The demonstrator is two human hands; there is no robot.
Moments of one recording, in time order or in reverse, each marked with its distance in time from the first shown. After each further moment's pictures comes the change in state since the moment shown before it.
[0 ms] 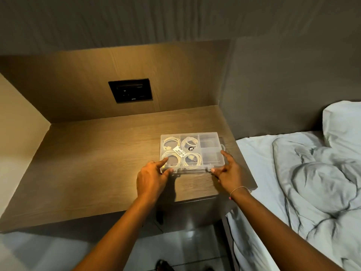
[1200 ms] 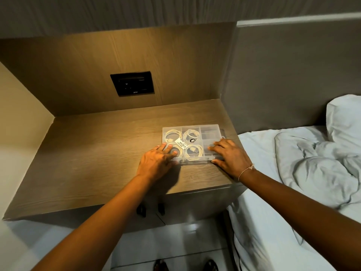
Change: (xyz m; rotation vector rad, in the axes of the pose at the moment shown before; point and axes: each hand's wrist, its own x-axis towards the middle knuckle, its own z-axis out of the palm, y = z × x) left_hand 0.031 -0.006 -0.006 0.496 -0.128 0.656; right_hand 0.039 -0.001 -0.029 -1.013 -0.216 -0.671
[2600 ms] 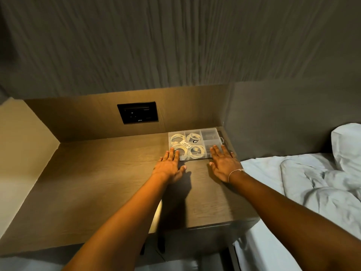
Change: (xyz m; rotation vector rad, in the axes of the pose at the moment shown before) left_hand 0.096 -0.010 -0.005 -0.128 -0.408 -0.261; right_hand 0.091 0.010 -0.010 -0.064 -0.232 0.152
